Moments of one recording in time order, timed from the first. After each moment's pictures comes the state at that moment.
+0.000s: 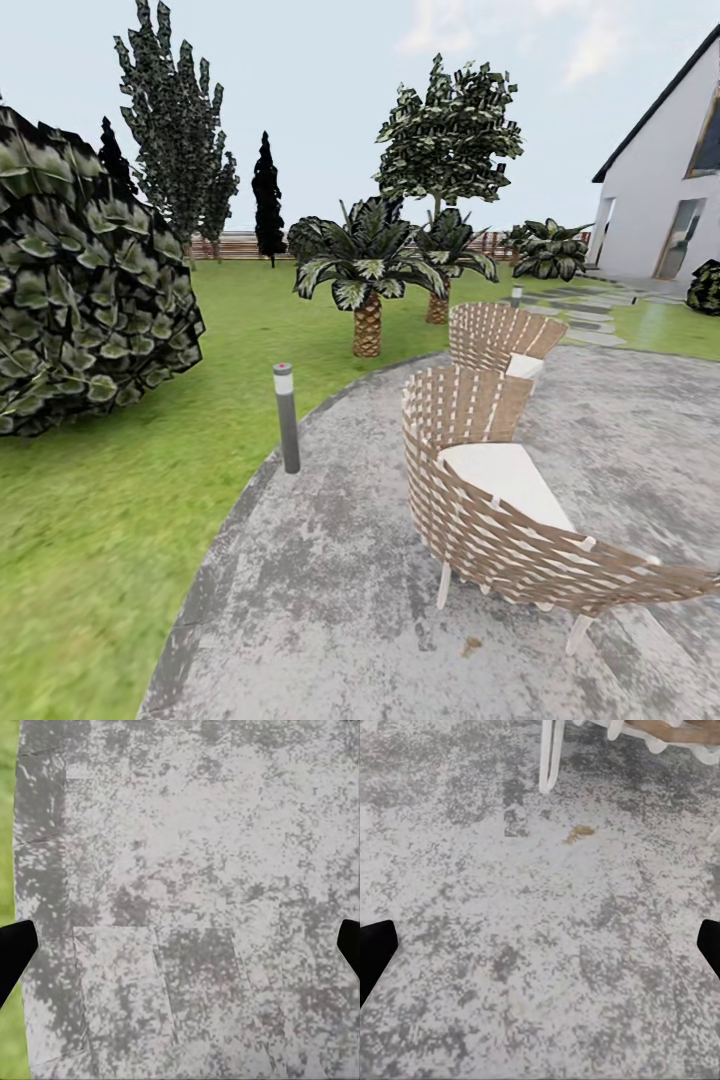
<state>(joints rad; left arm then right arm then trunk) -0.23 0.06 0.00 -0.20 0.00 -0.27 -0.01 -0.02 -0.04 0.00 -0.53 0.00 -0.32 0.00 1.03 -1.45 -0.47</state>
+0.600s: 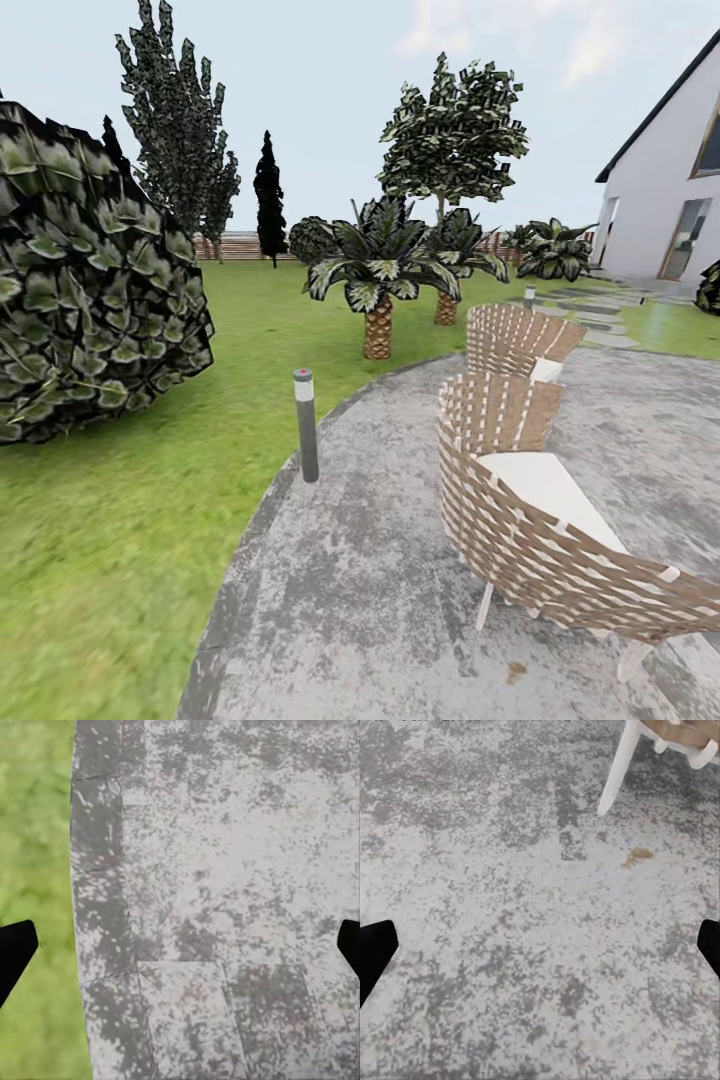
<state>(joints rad) -0.23 0.06 0.00 -0.20 0.00 -0.27 0.00 -0.02 -0.04 0.00 -0.52 0.00 -0.32 0.00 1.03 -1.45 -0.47</state>
